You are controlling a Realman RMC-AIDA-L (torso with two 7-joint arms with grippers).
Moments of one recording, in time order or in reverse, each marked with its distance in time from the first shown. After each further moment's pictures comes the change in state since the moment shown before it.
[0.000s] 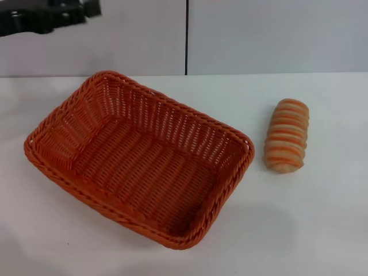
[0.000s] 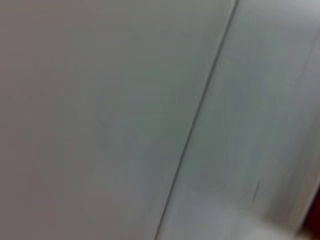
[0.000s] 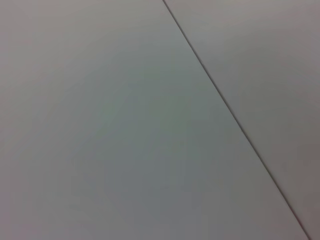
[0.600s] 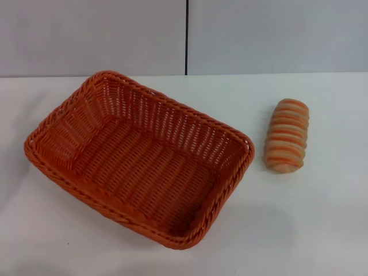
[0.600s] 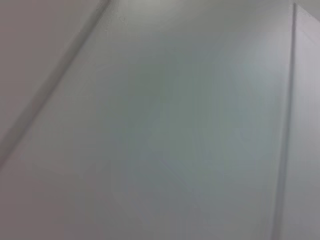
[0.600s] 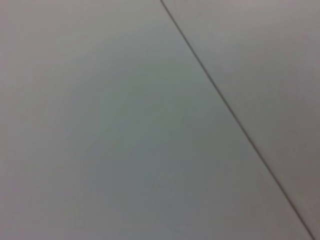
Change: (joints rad) left arm 0.183 -0.077 -0.504 -0.807 -0.414 0.322 0.940; right arm 0.023 -0.004 0.016 -0.012 0.000 -0.004 -0.002
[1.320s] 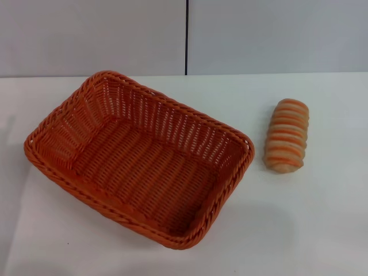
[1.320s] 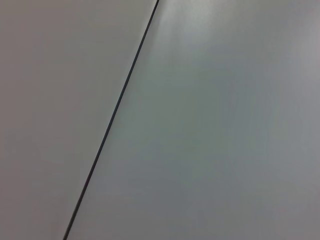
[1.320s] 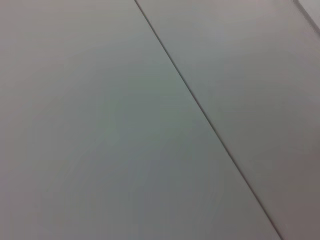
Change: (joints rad) left arm 0.102 -0.012 -0.108 -0.384 -0.063 0.088 0.544; right arm -0.022 0.001 0.037 0.006 0.000 -0.016 -0.006
